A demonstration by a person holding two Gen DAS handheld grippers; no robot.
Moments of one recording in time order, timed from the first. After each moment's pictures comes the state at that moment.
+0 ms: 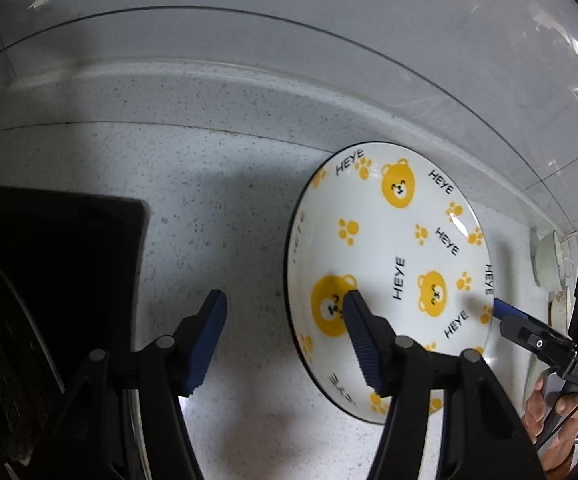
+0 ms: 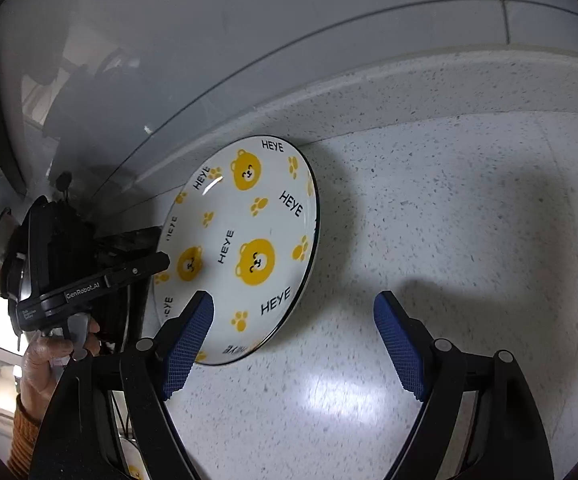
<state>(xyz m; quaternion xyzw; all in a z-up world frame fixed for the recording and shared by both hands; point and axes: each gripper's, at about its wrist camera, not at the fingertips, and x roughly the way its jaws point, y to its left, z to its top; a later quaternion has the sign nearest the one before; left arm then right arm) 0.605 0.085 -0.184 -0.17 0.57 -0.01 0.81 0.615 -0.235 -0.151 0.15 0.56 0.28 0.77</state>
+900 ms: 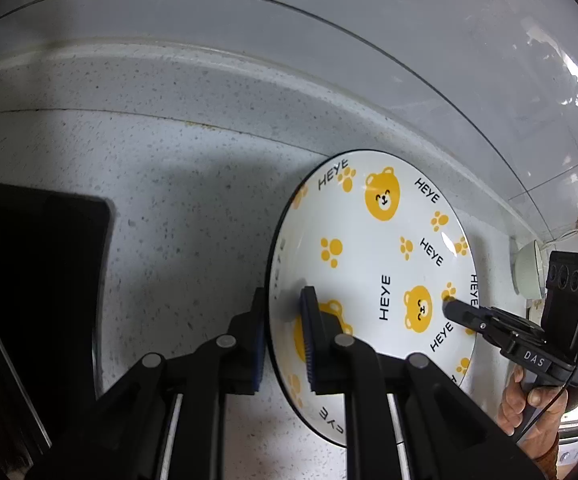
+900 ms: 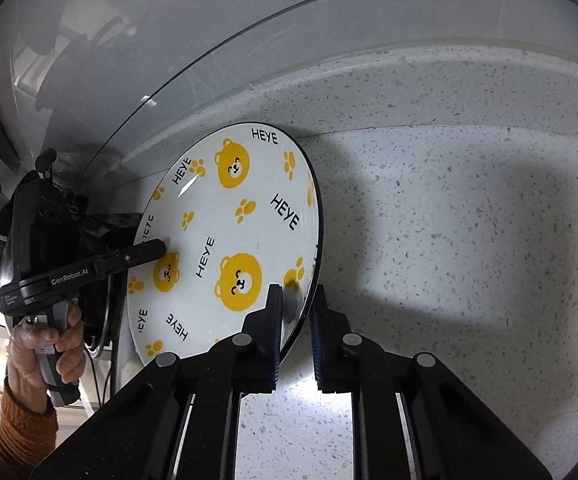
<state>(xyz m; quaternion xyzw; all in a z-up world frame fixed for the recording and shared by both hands) 0.605 0.091 -0.194 -0.21 0.56 -0.04 0.80 0.638 -0.218 -0.168 0.10 0.57 0.29 0.76</state>
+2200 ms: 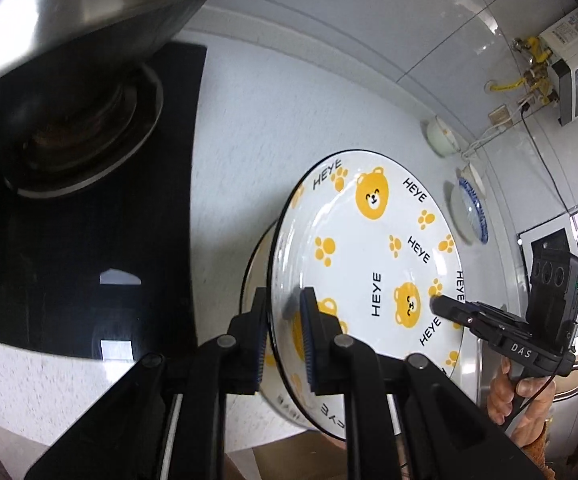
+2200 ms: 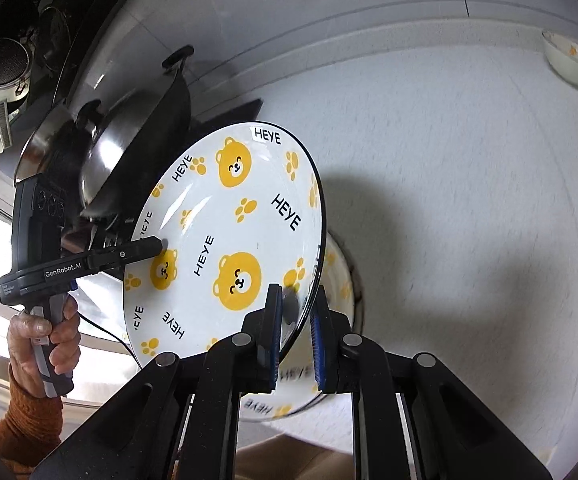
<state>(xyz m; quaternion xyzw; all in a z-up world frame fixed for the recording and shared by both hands) 0.262 0.108 -0.117 -0.20 0.55 -0.13 0.80 0.321 -0.202 -0.105 0.12 0.54 0.26 0.79</state>
